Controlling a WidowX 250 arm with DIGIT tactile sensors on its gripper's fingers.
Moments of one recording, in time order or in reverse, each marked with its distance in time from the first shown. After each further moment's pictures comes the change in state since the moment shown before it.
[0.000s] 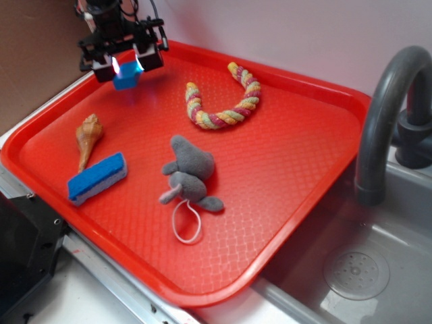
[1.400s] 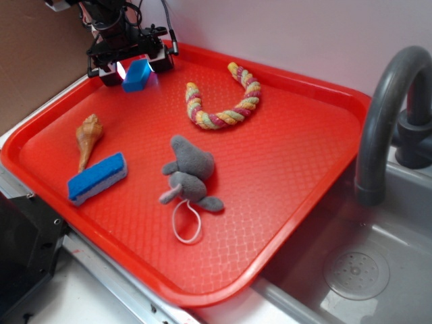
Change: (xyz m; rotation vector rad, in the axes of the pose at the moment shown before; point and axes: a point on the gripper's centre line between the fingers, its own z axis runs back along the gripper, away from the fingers) arm 0.024 0.004 -0.051 -0.036 -0.167 -0.023
